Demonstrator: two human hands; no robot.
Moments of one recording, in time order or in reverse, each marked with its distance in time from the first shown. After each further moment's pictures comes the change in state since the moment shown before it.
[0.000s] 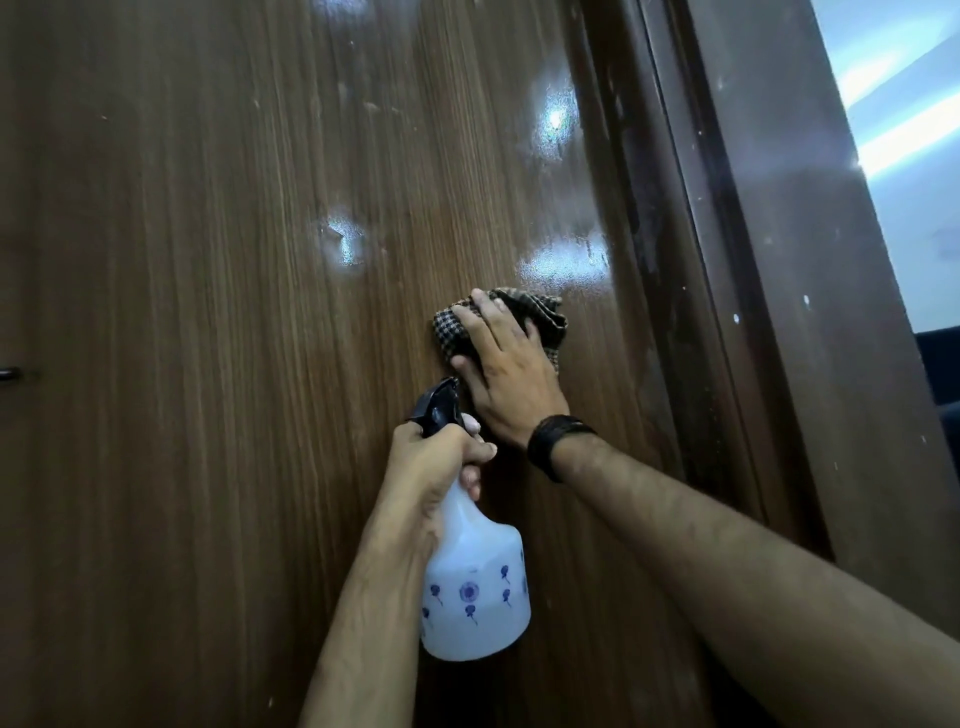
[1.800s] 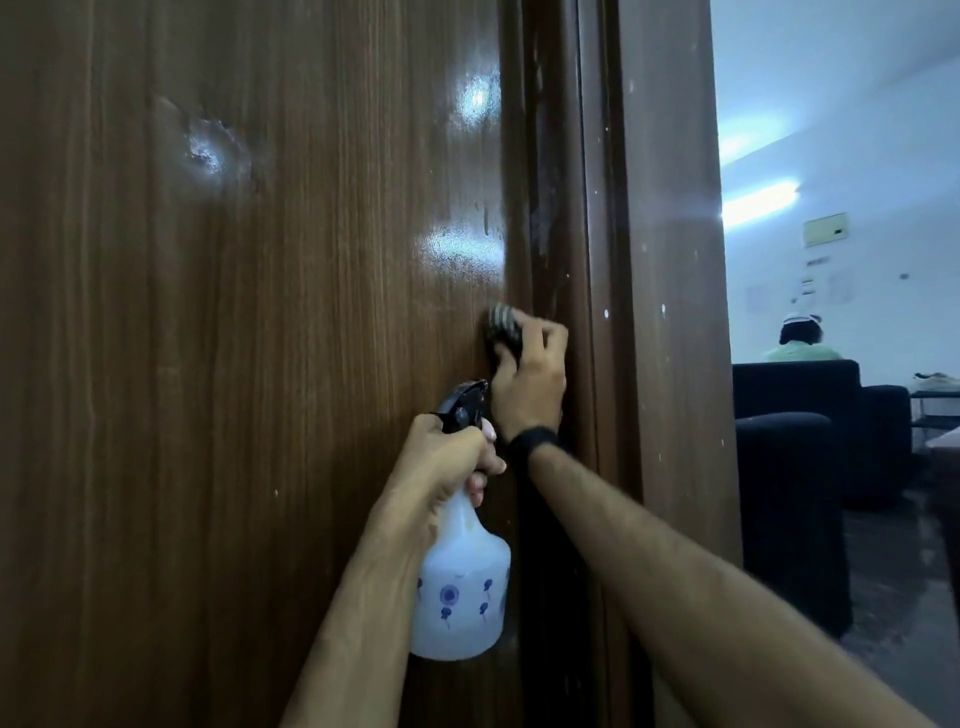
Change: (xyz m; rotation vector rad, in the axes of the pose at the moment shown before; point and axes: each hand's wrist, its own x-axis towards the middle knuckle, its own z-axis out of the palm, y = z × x) left_hand 0.004 -0.062 0.104 0.027 -0.291 -0.106; right_hand -0.066 0.095 -0.052 0.049 0.311 0.454
